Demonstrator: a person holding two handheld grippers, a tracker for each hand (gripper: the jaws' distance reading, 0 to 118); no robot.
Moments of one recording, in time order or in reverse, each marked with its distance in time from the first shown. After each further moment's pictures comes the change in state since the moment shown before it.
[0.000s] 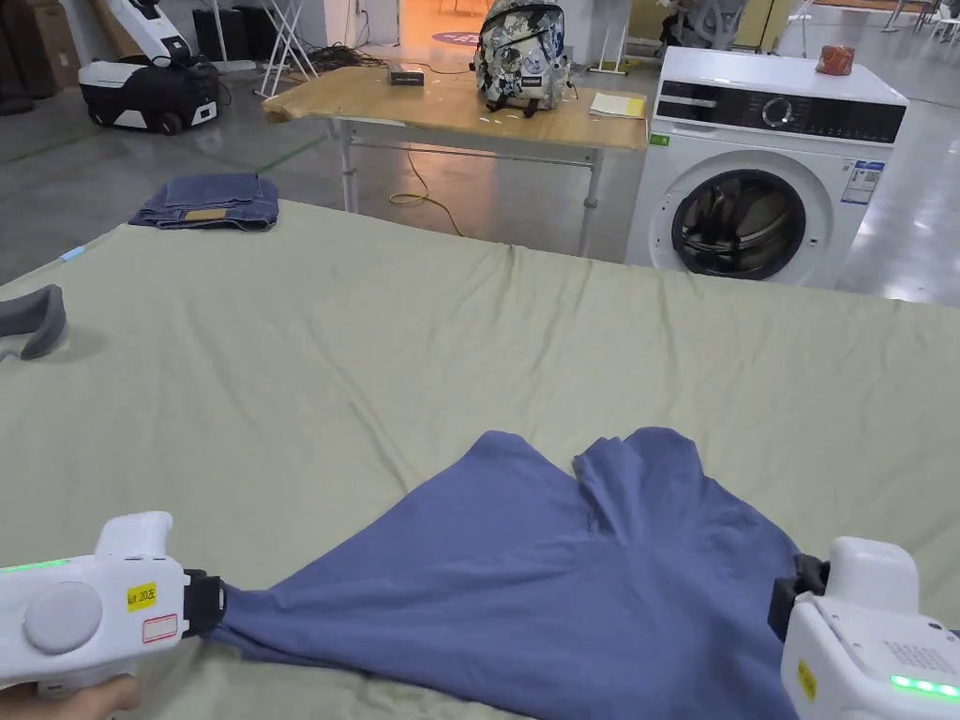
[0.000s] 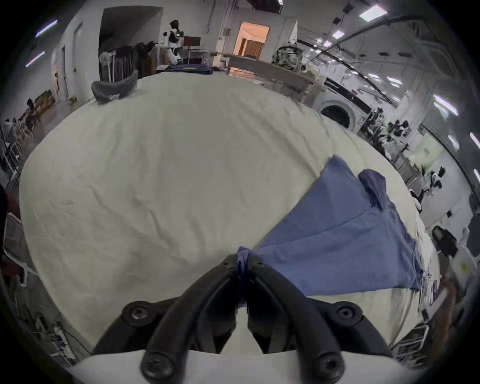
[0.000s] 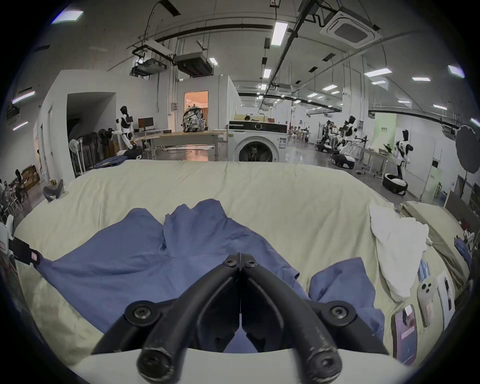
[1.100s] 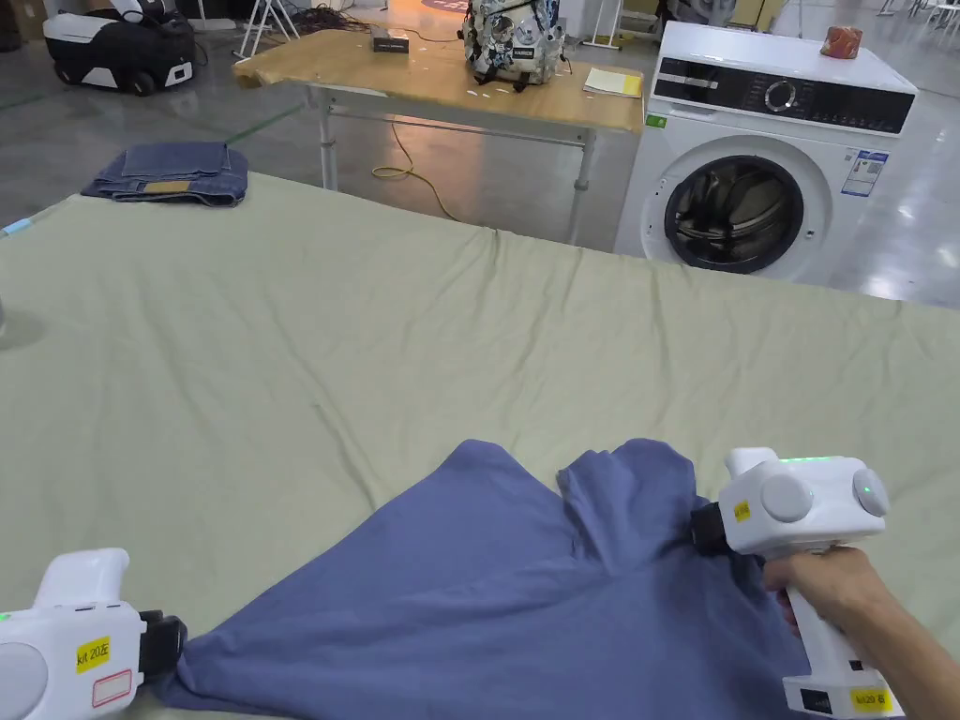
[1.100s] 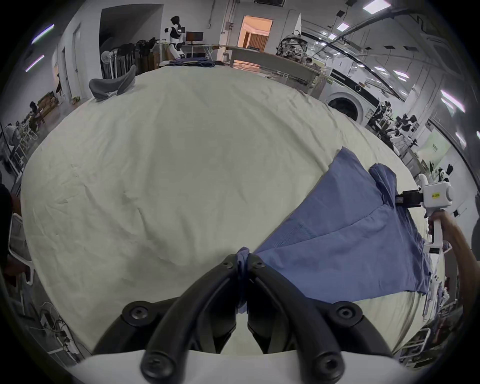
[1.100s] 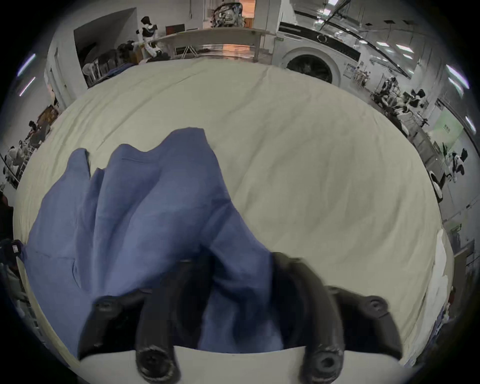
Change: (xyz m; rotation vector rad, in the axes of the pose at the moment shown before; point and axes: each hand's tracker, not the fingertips) left arm 0.015 0.003 -0.034 -0.041 0.058 -0.001; right arm 0.008 0.060 -0.258 -0.577 0.164 0.226
